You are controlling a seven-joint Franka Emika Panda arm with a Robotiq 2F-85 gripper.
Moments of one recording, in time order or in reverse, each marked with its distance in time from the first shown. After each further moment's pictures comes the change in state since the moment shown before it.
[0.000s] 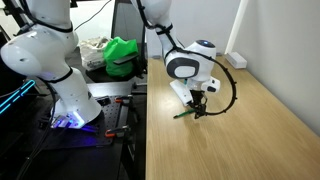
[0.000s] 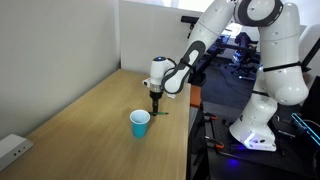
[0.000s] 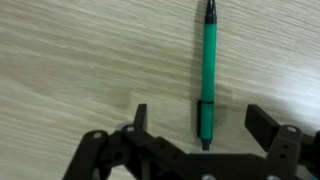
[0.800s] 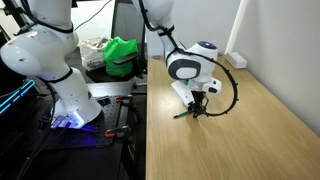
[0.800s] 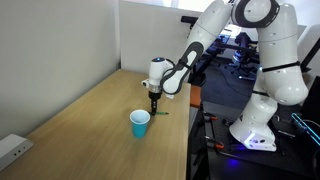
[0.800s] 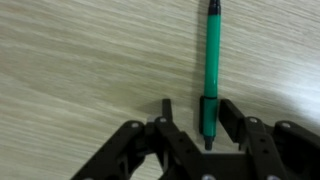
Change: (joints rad) arm -0.011 0.024 0.011 0.025 0.000 0.000 0.000
